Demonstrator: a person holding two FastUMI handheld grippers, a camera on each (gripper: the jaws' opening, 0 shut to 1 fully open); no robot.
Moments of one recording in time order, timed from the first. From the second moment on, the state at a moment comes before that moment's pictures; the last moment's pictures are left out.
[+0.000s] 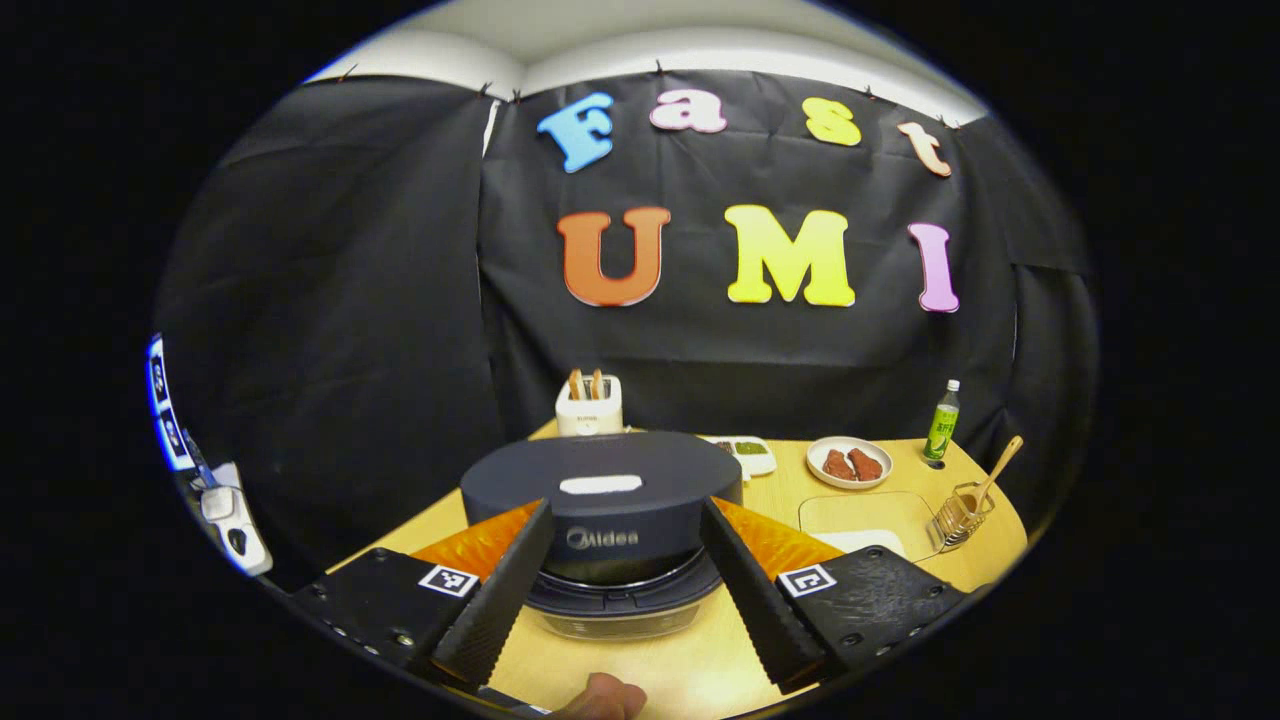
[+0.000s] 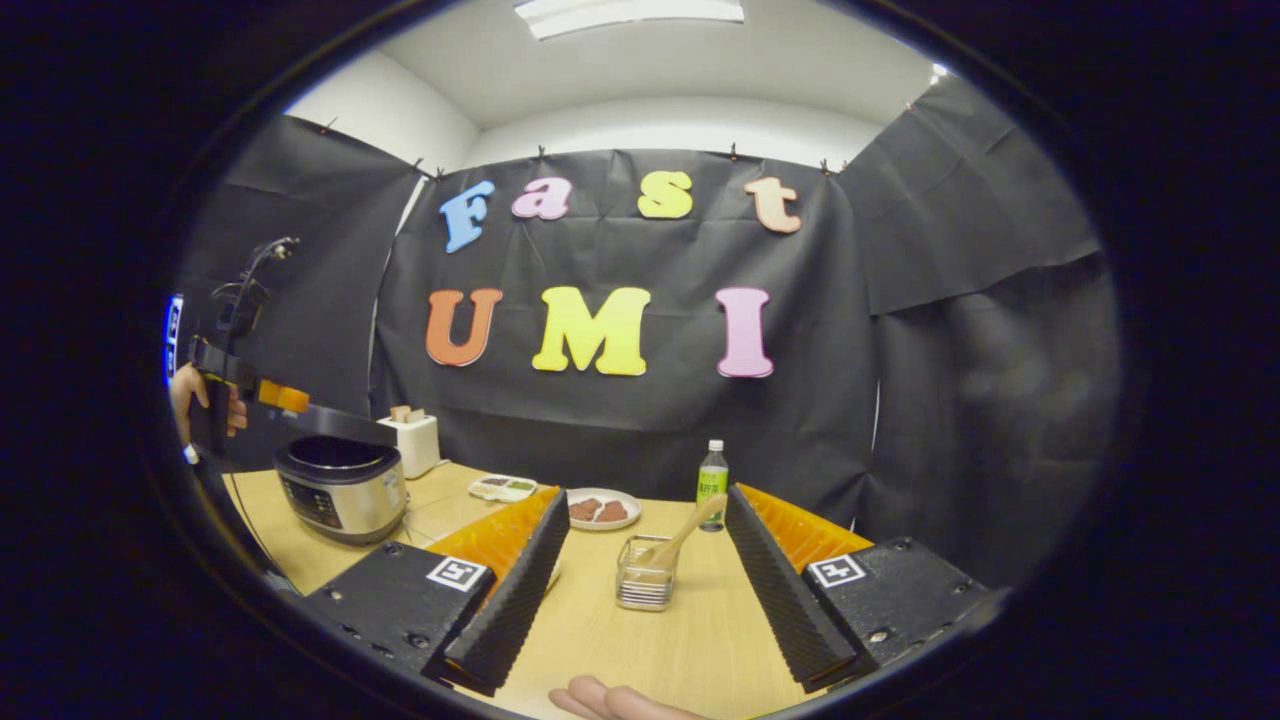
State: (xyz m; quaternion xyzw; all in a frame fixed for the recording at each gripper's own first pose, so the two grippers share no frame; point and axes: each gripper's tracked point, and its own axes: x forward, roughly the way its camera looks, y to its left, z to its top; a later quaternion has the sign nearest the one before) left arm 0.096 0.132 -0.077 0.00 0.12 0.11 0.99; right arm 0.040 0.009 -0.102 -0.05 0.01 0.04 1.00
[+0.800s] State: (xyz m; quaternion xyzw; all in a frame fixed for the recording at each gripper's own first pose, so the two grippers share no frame) left arm -0.044 0.076 -0.017 -0.02 -0.01 0.06 1.00; right arm 0.167 -0.018 -0.176 0.01 0.09 0.01 1.00
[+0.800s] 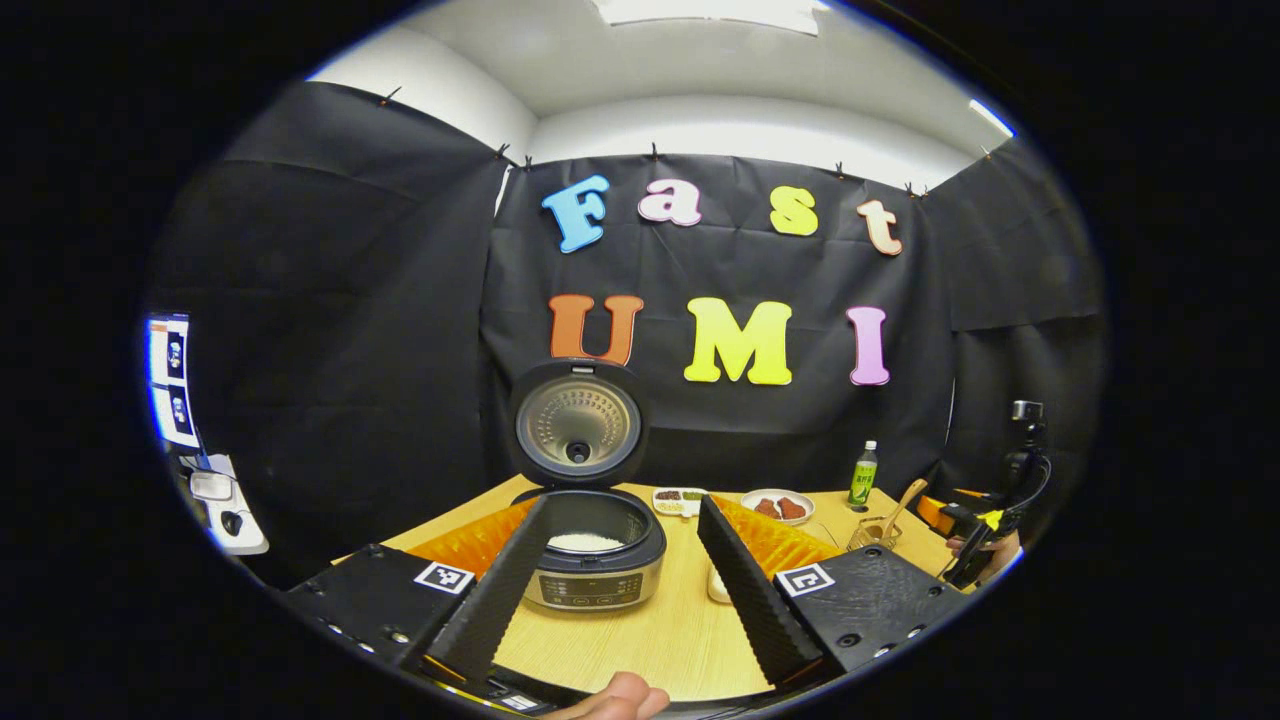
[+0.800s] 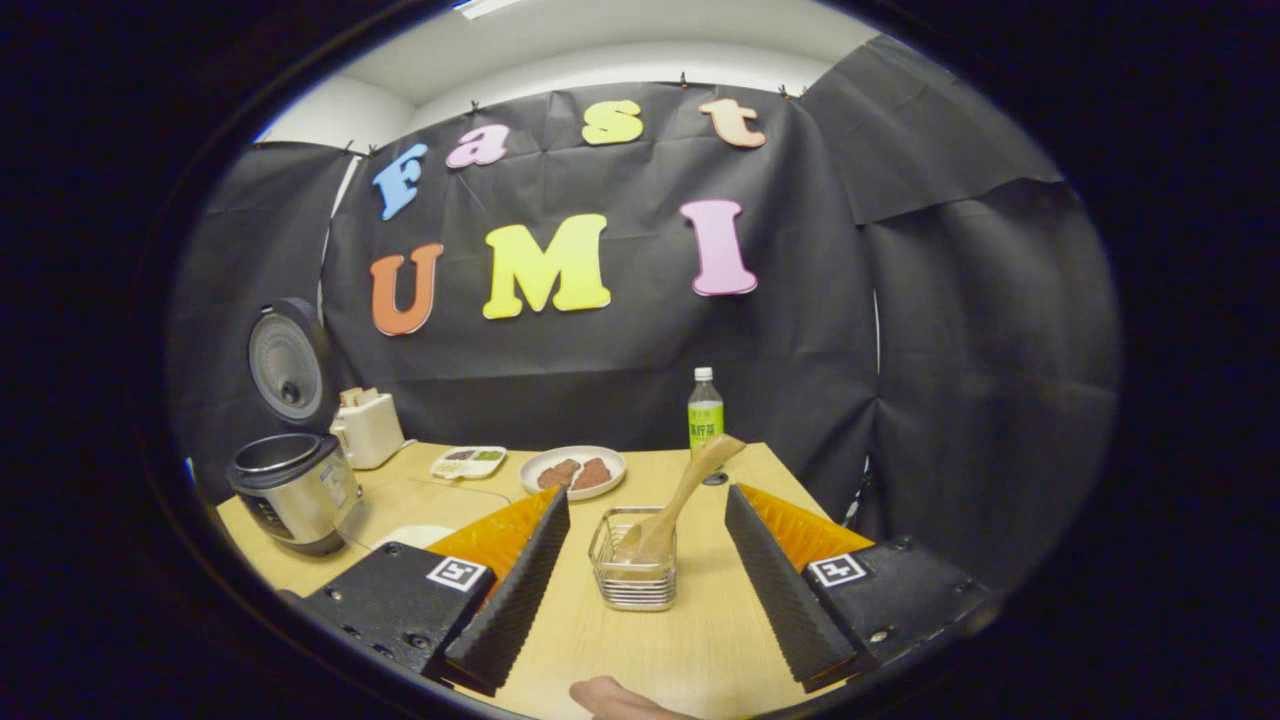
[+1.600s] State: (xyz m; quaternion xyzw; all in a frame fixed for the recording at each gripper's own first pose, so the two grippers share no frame) left arm -0.098 0.029 -0.029 -0.03 -0.08 0.02 1.00; right arm 0.302 -0.060 -0.232 0.14 0.16 -0.04 0.98
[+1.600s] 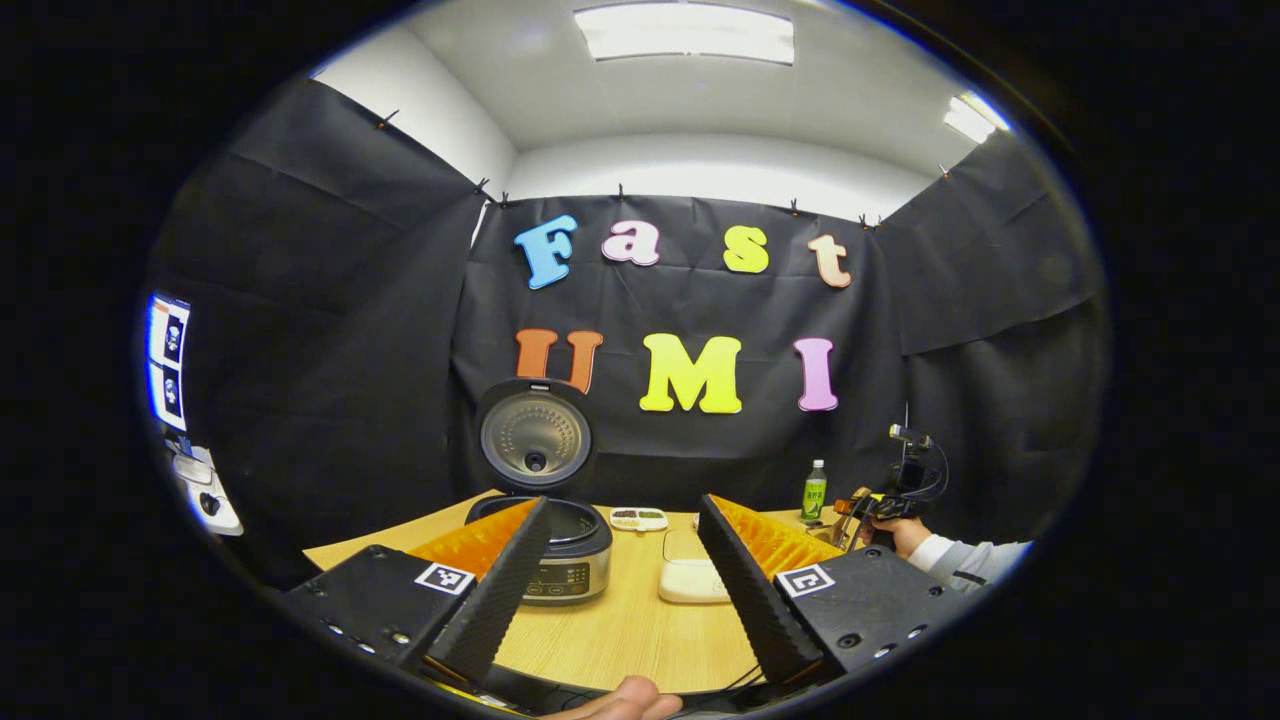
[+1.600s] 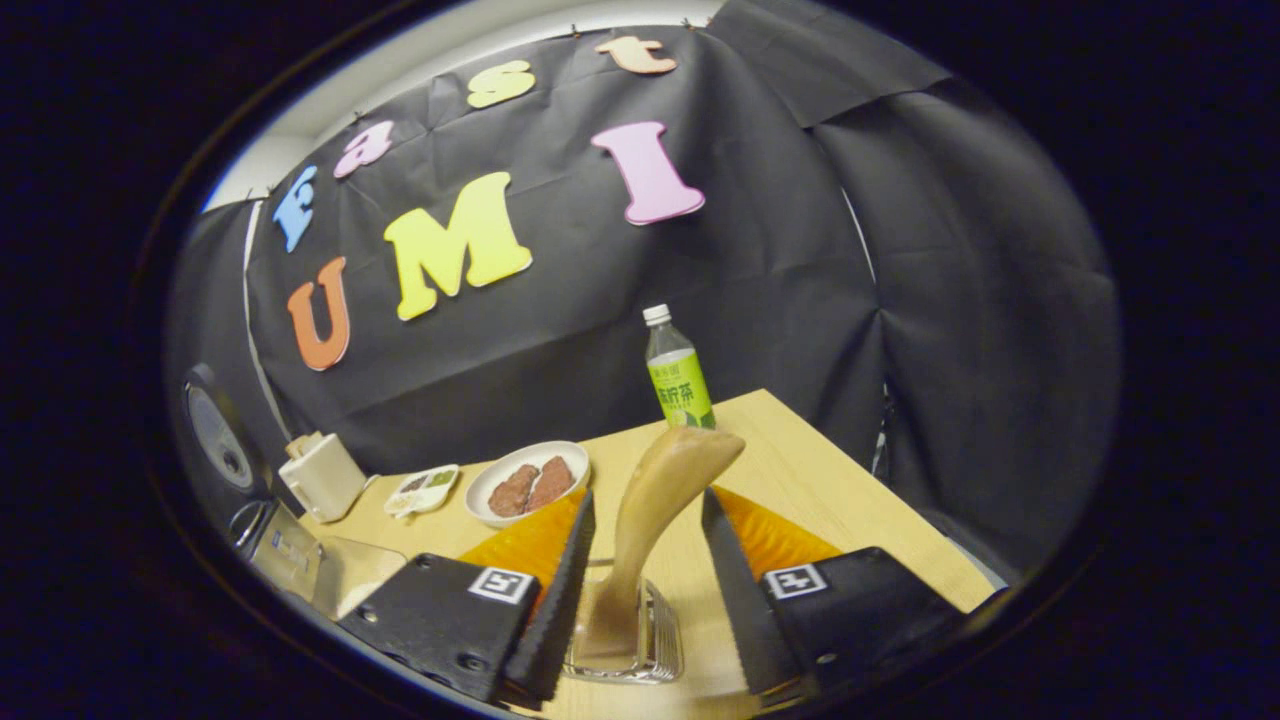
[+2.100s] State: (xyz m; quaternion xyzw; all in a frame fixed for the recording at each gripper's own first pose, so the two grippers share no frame) left arm -0.106 0.043 -0.026 -0.05 -0.08 0.01 1.00; right arm 0.278 -0.021 -0.147 0.10 0.10 -0.01 0.99
